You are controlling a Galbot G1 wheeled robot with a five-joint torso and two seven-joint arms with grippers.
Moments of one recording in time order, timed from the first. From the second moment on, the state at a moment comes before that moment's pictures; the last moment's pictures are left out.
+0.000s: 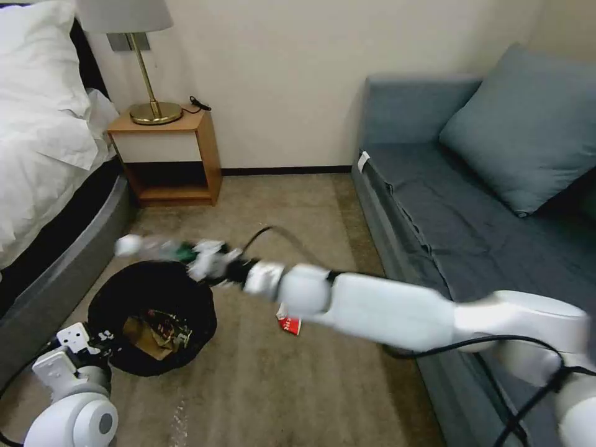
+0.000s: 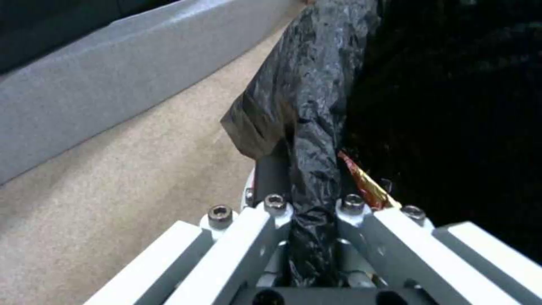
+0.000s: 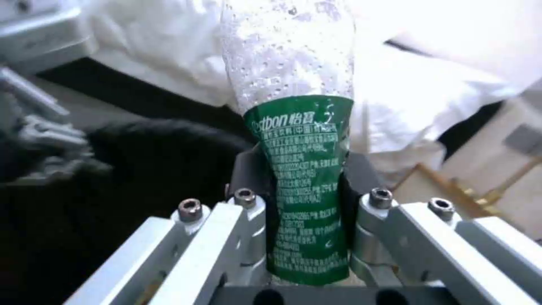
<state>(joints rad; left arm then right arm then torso) 1.55 -1.43 -0.86 -2.19 -0.54 0.55 -0.45 -0.08 1.32 -1.07 1.53 0.43 0.11 0.17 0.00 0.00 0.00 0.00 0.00</state>
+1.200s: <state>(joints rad) 1.56 -1.44 -0.84 -2.23 -0.55 0.57 -0.45 -0.11 1.35 -1.16 1.51 0.48 0.05 0.26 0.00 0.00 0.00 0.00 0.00</state>
